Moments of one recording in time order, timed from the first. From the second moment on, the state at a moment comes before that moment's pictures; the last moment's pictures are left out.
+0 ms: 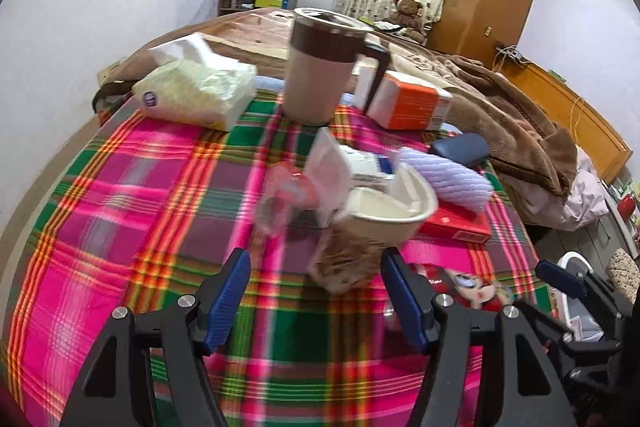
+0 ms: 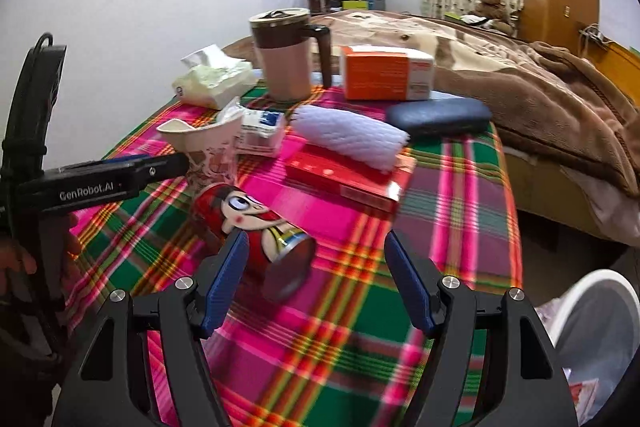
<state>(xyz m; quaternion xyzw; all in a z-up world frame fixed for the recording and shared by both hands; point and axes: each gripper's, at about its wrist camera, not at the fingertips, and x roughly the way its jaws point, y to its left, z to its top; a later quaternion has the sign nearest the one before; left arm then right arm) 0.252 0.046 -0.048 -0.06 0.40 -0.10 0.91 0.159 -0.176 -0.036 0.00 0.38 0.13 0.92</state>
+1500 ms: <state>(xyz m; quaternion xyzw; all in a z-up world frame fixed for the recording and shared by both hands) 0.244 0.037 -0.034 -0.10 0.40 -0.16 0.90 0.175 -0.169 -0.060 -0.07 0.42 0.11 0.90</state>
